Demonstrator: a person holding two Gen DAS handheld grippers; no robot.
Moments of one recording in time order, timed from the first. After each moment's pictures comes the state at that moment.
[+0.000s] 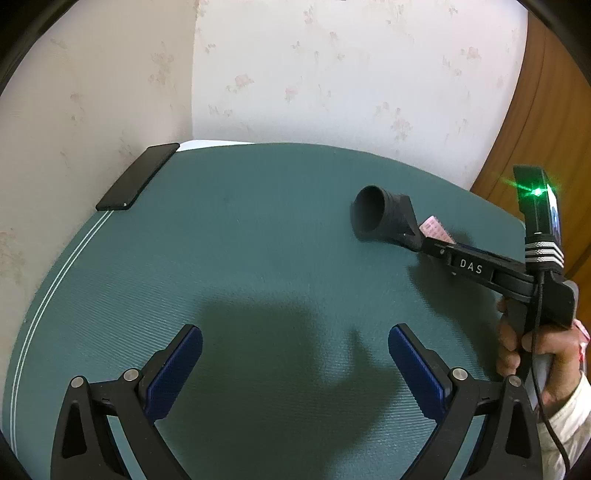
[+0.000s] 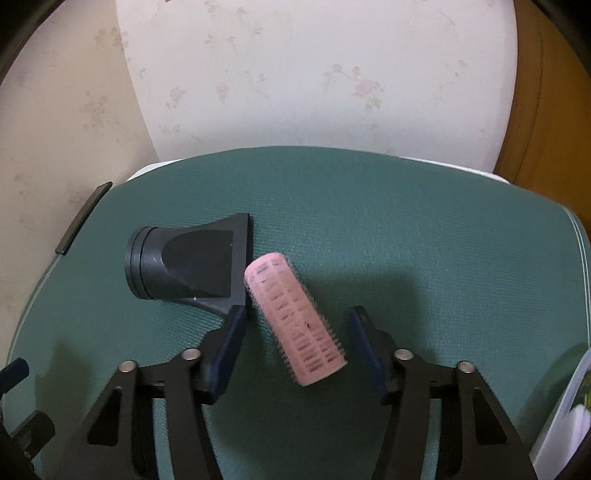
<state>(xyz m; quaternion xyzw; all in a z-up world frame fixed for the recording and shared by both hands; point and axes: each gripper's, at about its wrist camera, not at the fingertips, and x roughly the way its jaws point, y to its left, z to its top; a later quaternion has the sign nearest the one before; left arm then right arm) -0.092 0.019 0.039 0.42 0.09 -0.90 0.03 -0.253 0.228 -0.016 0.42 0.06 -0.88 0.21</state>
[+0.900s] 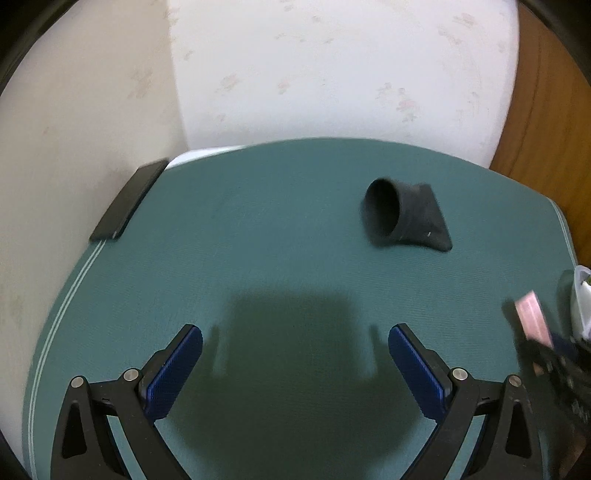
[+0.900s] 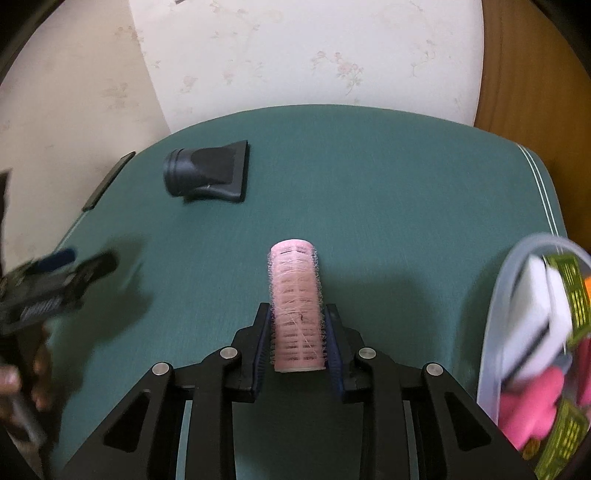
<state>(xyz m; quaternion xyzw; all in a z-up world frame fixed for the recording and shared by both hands) -0.139 0.037 0.026 0.42 0.02 -0.90 0.05 -0.171 0.294 -0.018 0.44 0.04 -0.87 0.22</state>
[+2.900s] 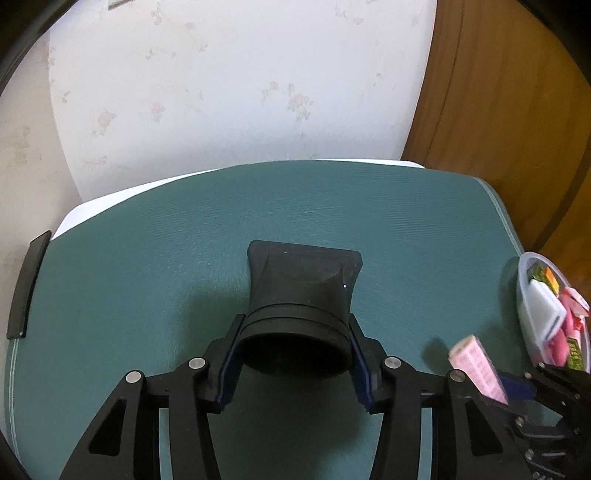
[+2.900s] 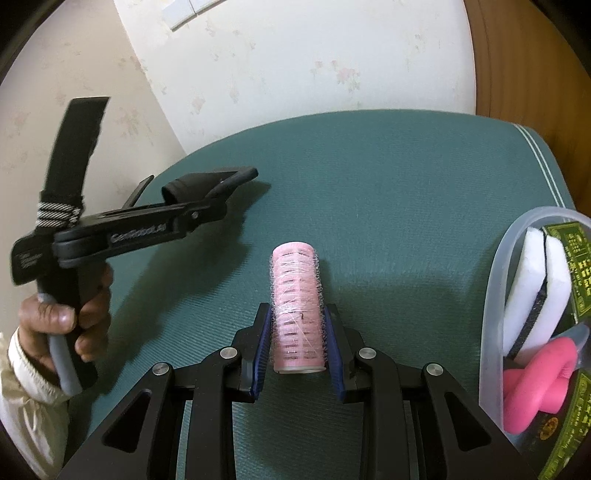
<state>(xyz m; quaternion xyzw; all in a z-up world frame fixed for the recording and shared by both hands) -0.192 0.080 0.037 0.42 -0.01 -0.90 -0.11 -0.159 0.310 -0.017 0.42 -0.02 -0.87 0.25</state>
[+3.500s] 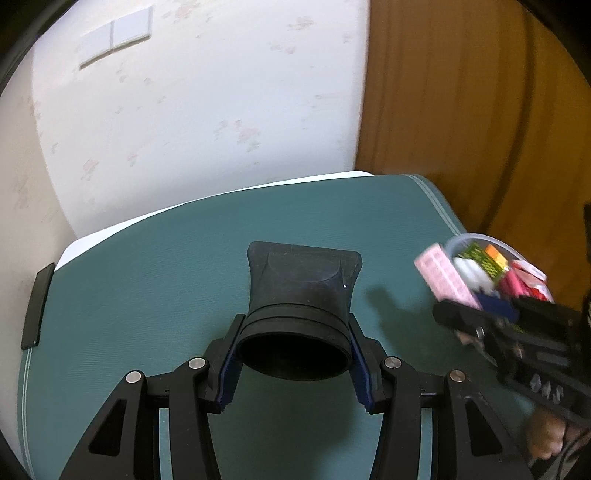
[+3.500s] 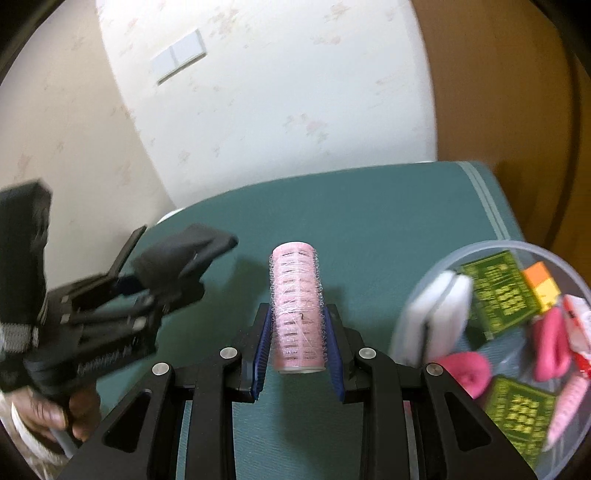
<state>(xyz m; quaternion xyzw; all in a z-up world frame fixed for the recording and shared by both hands) -0.129 0.136 0.075 0.38 -0.05 -0.91 -0.16 -0.150 0.350 0.032 0.37 -0.06 -0.91 0.20</state>
